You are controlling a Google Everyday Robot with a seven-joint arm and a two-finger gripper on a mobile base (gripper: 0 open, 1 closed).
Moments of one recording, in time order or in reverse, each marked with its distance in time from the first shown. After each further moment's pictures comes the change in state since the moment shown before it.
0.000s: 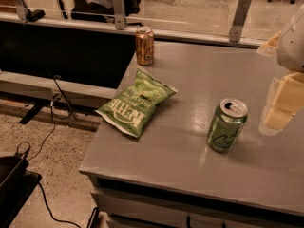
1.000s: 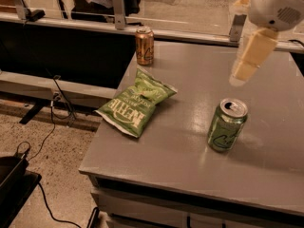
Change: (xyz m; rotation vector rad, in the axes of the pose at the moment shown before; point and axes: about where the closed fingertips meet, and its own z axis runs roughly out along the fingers) arm -0.061 -0.085 -0.006 0.116 -0.152 -0.126
